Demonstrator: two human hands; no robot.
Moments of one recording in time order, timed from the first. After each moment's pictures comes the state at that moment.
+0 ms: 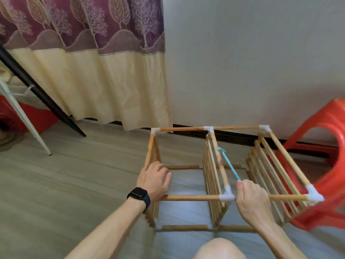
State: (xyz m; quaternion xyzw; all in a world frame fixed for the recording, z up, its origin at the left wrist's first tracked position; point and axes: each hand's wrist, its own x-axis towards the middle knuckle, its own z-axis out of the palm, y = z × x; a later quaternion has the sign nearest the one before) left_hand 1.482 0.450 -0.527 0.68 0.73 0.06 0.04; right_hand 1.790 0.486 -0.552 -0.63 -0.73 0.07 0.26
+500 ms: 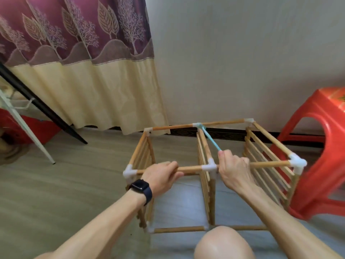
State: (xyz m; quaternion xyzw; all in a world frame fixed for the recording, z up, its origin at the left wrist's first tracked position) left_hand 1.526 0.444 -0.475 0.75 0.65 0.06 0.07; right_hand 1.768 0.520 -0.494 -0.57 -0.79 0.08 0.23
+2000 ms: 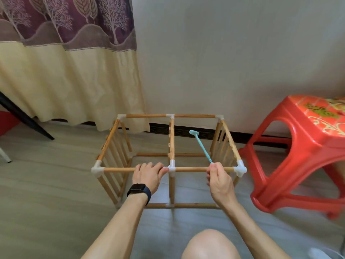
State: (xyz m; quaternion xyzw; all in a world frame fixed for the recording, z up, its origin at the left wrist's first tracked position) left_hand 1.542 0.482 -0.541 0.64 0.76 0.02 0.08; right_hand 1.778 0.488 -0.522 -0.59 -0.64 0.32 0.38
